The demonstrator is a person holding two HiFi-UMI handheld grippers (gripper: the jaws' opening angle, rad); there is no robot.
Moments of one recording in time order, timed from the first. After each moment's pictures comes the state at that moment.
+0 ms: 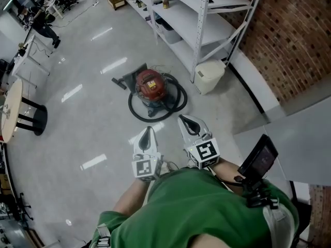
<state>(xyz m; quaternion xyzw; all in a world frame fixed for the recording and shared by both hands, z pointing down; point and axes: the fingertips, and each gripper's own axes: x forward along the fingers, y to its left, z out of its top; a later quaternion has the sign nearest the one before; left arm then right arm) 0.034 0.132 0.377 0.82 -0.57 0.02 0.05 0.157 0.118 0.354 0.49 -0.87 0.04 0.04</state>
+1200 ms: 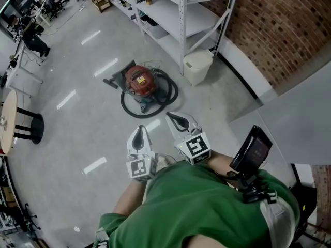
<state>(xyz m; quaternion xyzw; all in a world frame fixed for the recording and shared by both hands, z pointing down) 0.049 0.171 0.376 0.82 -0.57 0.02 0.04 0.159 0.159 0.355 0.48 -0.87 0.05 0.04</state>
